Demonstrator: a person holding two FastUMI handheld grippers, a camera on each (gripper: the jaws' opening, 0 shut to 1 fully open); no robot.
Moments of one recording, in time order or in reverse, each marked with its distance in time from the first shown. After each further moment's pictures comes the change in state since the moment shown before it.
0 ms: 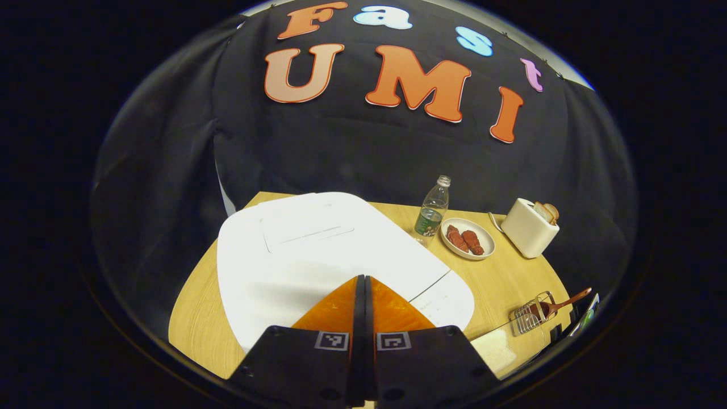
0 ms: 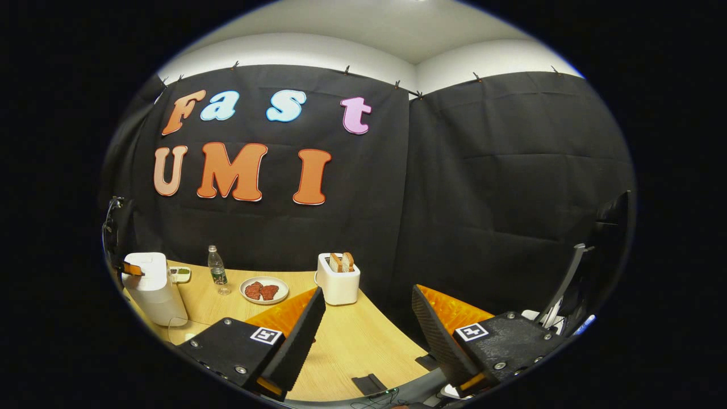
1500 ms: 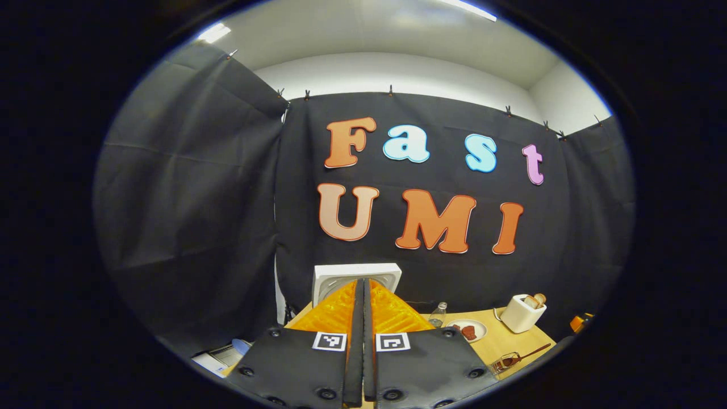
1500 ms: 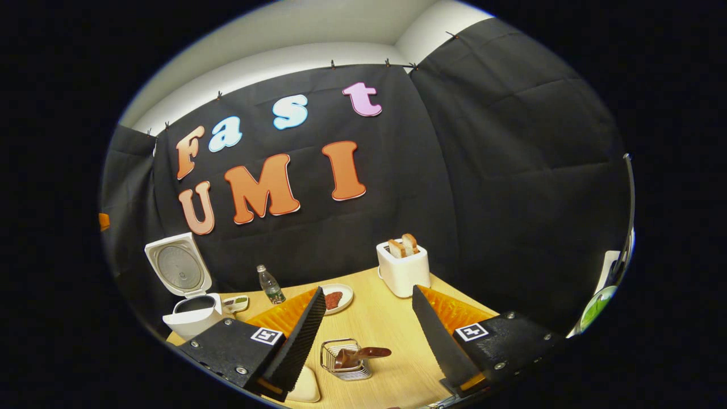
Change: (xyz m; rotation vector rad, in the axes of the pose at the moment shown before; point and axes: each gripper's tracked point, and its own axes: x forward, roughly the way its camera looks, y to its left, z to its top) left arm -0.278 0.026 0.192 -0.029 -0.592 0.188; right arm 0.060 0.086 -0.072 0.302 0.061 0.257
